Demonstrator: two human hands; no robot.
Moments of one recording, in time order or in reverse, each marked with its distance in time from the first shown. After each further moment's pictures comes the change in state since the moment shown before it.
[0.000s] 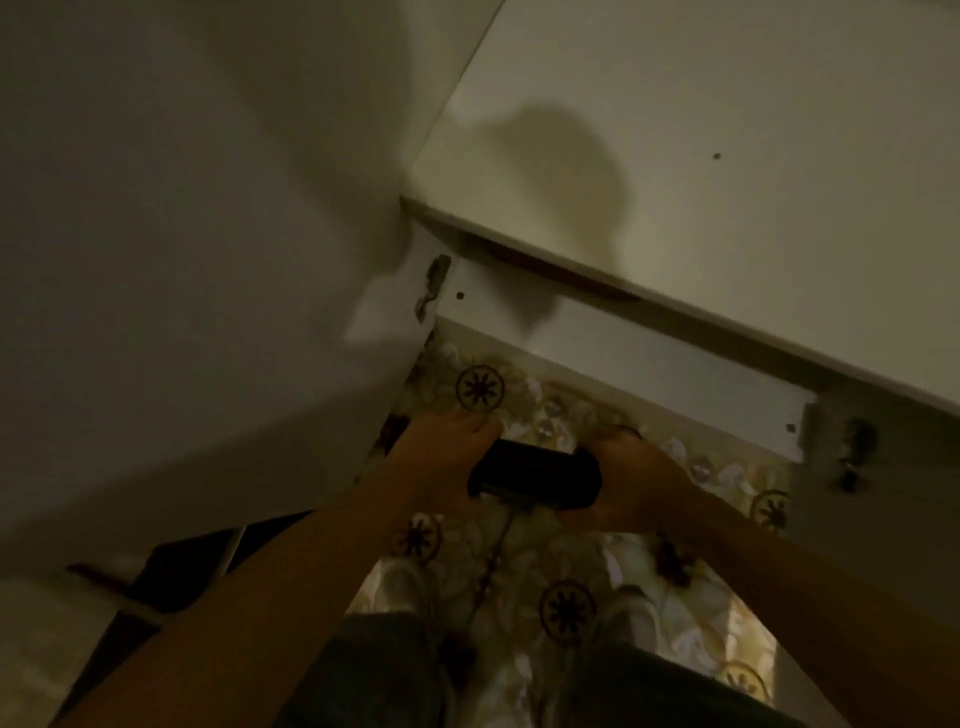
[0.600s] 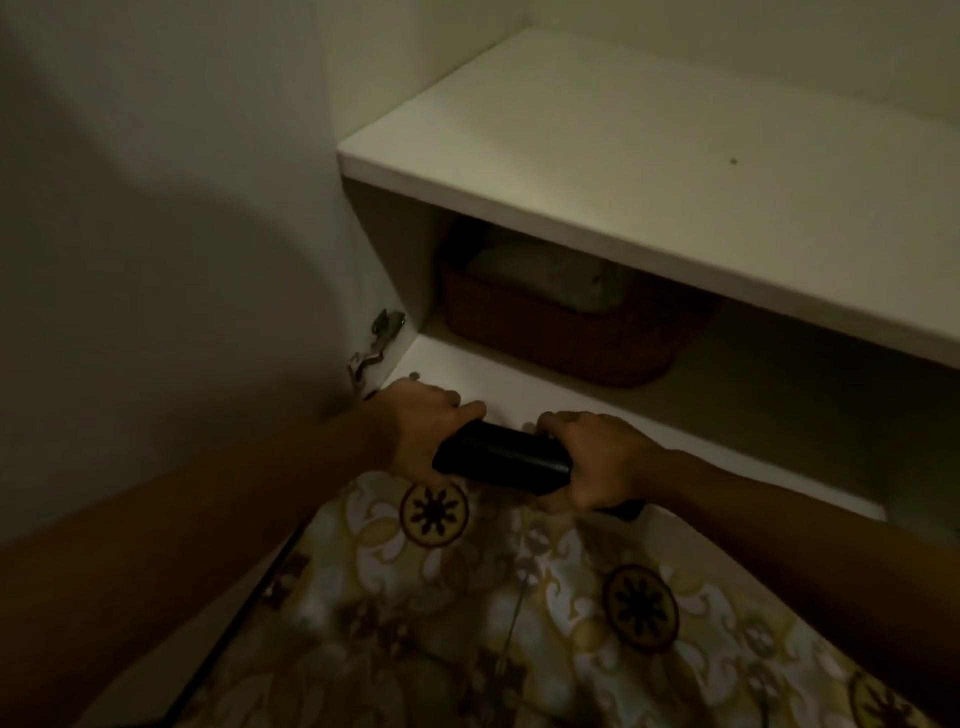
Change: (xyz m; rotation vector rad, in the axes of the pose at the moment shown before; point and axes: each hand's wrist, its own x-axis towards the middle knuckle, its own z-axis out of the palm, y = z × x) left_hand 0.183 -0.123 0.069 0.327 0.241 0.065; right_hand 0.192 0.096 0.011 -0.210 0.238 -0.177
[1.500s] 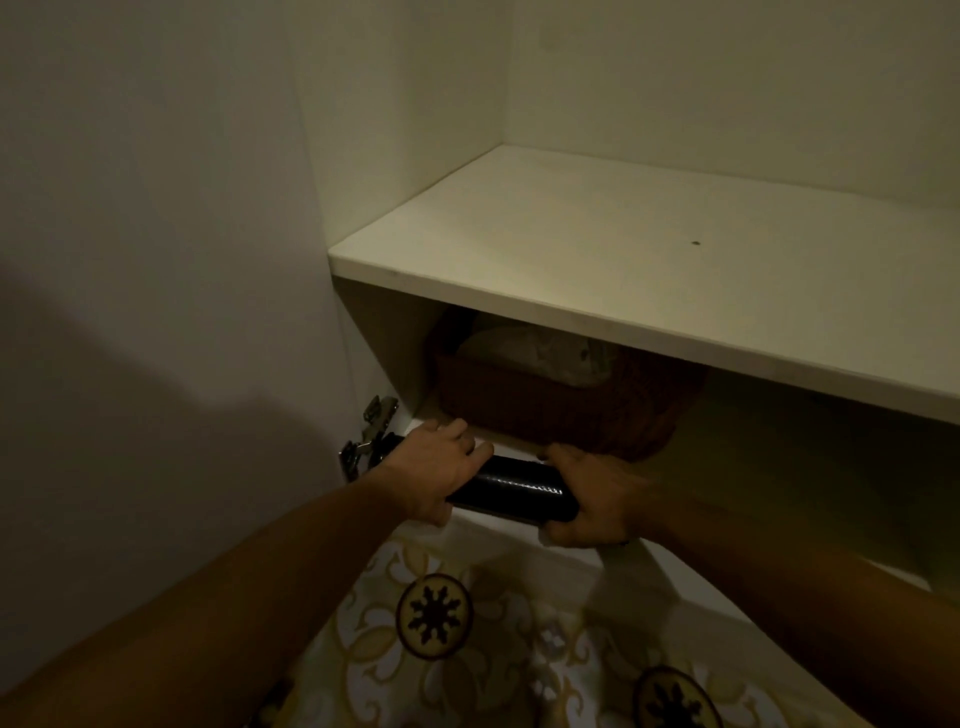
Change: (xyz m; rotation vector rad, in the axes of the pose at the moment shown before) left_hand 0.051 -0.016 -0.001 0.226 0.079 -0.042; right_hand 0.040 0.041 -0.006 -0.065 0.135 0.030
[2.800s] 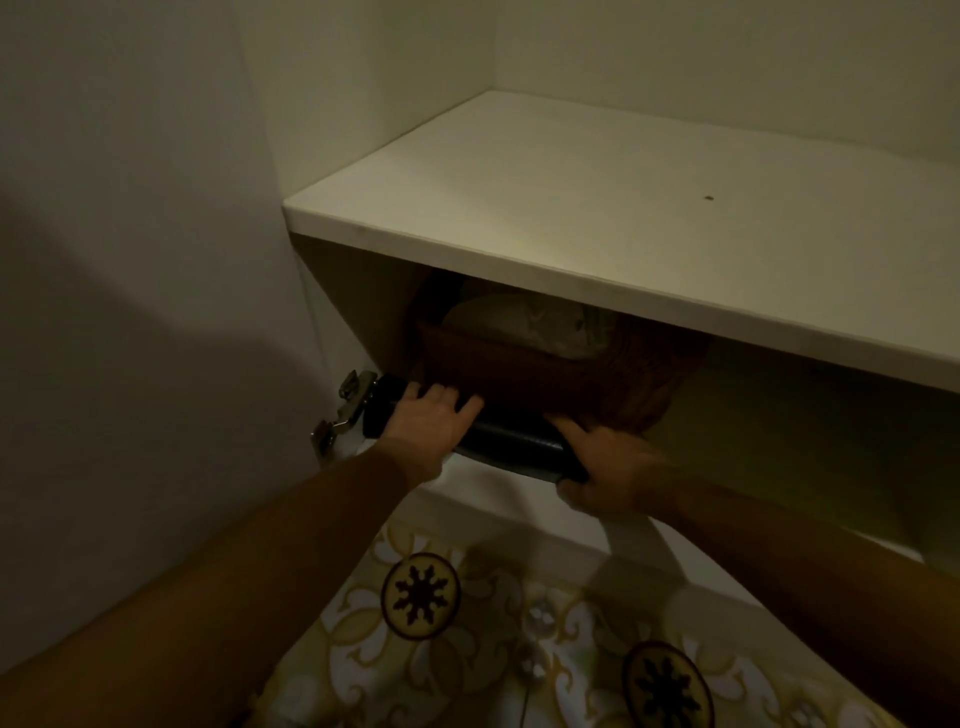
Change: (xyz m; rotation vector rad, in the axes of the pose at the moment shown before) left_hand 0.036 0.001 0.024 -0.084 -0.074 -0.250; right_hand 0.000 0.022 0.007 -0.105 0.036 0.162
